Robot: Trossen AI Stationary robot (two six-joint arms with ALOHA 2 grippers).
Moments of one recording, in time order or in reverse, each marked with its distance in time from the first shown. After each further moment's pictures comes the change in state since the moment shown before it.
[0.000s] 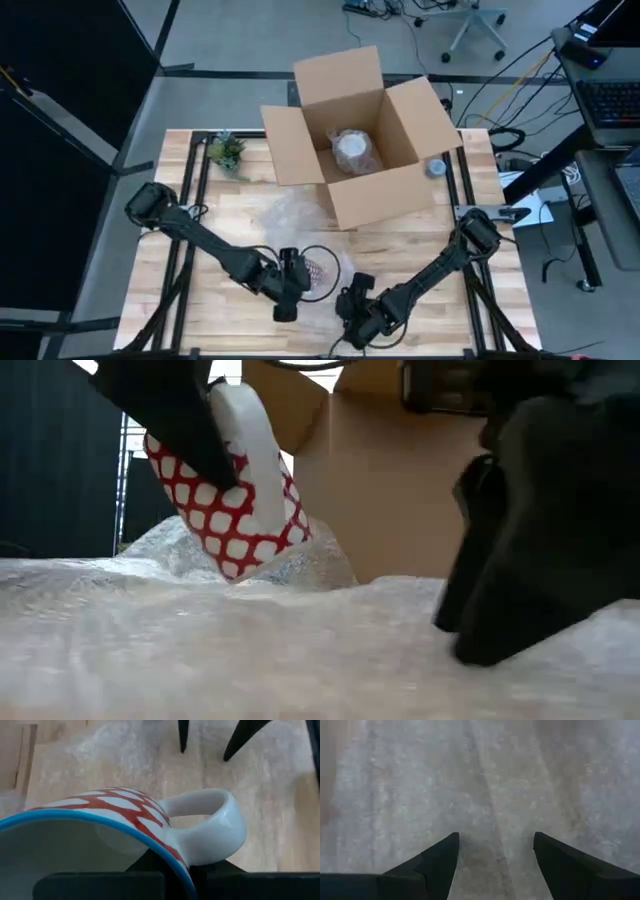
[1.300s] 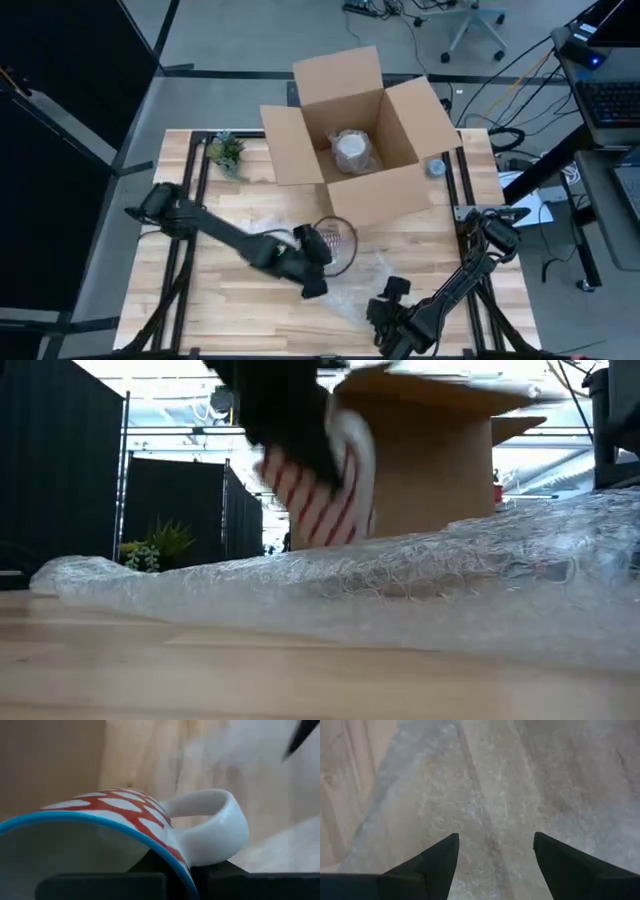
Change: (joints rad) left arm 0.165 0.131 0.145 0.025 -0.132 0.025; right arm 0.162 -0.092 -0.003 -0.364 0.063 0.264
